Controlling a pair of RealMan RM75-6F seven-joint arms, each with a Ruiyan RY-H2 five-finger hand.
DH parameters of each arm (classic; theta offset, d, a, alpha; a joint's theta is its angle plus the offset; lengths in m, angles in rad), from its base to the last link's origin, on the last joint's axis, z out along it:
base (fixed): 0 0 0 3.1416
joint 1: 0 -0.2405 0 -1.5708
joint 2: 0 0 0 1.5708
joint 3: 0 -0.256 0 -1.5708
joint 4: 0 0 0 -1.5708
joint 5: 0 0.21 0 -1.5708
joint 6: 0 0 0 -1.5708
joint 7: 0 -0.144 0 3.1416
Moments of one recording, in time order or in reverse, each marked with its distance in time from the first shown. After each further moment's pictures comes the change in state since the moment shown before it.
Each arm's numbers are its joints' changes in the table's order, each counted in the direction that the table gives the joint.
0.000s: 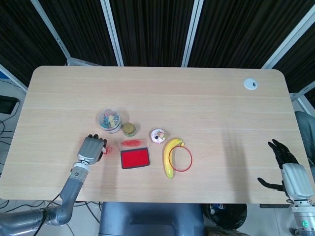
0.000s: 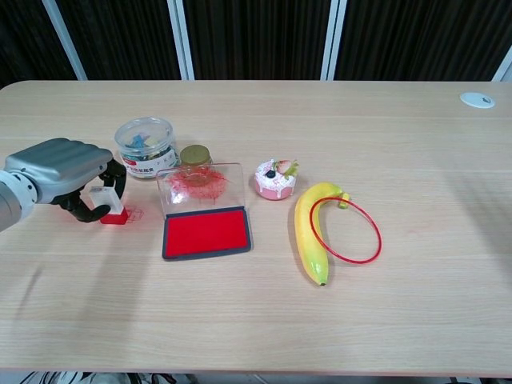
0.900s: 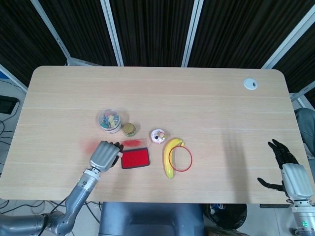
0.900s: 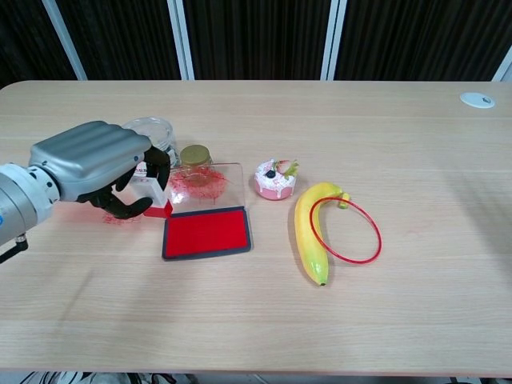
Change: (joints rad) left arm 0.011 -0.003 -0.040 0.157 0.207 0.079 0.004; right arm 0.000 0.000 0.000 0.002 -0.001 0.000 0.000
